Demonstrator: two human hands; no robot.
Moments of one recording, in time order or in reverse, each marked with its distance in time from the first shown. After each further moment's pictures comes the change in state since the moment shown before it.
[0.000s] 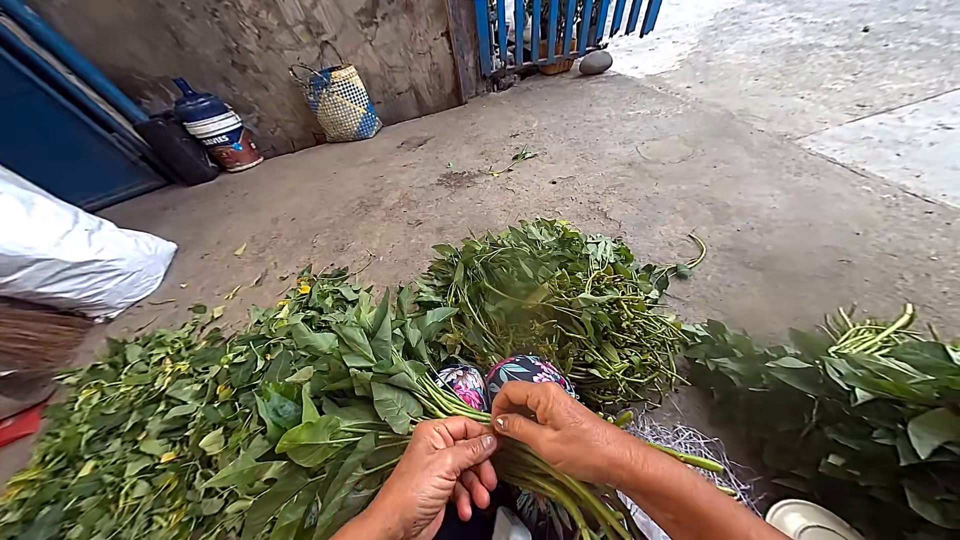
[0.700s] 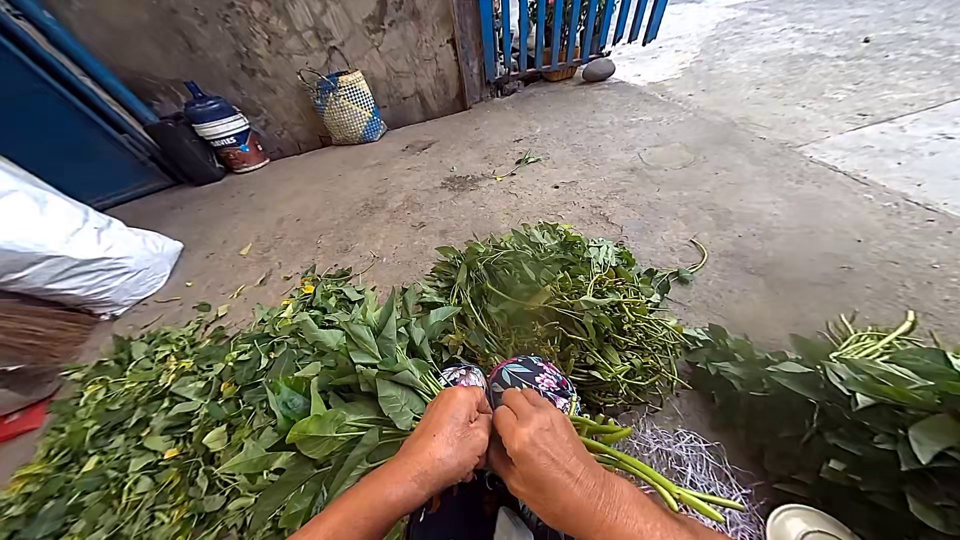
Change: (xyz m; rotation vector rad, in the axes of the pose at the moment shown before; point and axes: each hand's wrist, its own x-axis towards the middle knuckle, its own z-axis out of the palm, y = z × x) left_hand 0.026 0.039 0.010 0.999 -0.016 -0.076; right_hand 0.000 0.009 0.058 -0.983 0.473 -0.233
